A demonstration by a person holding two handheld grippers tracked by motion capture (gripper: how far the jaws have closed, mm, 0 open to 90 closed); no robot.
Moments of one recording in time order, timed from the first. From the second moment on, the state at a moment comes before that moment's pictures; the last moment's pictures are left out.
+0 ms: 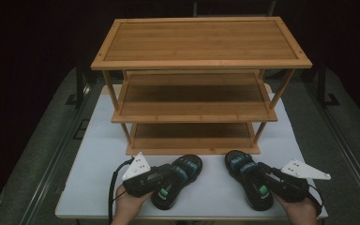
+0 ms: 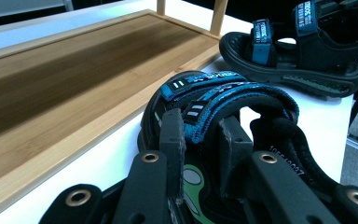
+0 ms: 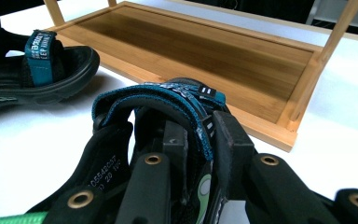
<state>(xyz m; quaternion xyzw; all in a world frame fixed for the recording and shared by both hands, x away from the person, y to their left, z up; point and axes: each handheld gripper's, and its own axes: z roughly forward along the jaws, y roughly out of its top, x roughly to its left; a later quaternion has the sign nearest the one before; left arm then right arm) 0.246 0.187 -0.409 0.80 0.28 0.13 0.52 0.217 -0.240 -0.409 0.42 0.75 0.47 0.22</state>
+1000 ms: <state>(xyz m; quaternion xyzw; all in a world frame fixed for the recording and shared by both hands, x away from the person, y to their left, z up) 0.248 0.188 -0.404 0.78 0.30 0.16 0.53 0.219 -0.212 -0.402 0.40 0.74 0.49 0.23</state>
